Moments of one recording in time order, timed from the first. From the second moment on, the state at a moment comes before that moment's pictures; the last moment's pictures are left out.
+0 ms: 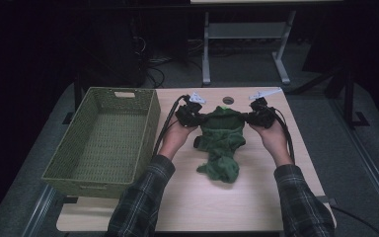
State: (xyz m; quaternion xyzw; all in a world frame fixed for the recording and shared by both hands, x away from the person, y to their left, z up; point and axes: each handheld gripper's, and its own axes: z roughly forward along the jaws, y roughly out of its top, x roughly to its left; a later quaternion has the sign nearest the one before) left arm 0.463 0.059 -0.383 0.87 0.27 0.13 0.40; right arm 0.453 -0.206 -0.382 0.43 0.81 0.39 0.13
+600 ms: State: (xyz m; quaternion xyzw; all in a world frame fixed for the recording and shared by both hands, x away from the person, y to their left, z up) left arm 0.405 0.064 -0.376 0.86 0.23 0.11 0.44; right arm 0.395 -0.214 -0.386 0.37 0.81 0.42 0.14
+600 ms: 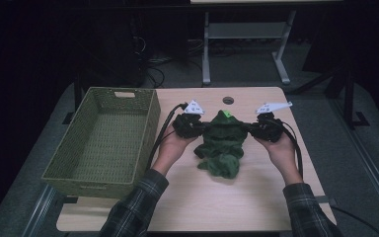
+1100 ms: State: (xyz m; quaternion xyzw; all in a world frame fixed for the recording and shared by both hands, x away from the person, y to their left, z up) left arm 0.360 0.071 -0.395 0.88 0.19 0.10 0.42; right arm 0.340 -0.207 -0.401 0.33 0.84 0.42 0.13
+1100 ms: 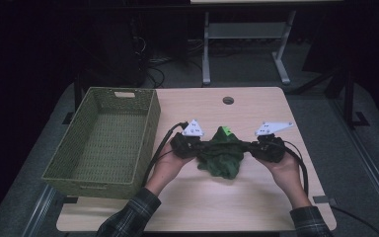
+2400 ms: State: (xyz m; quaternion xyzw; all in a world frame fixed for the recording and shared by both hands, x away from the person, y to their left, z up) left arm 0.327 0.063 -0.460 0.92 0.14 0.04 0.36; right arm 0.293 -0.190 -0.460 0.32 0.88 0.35 0.07
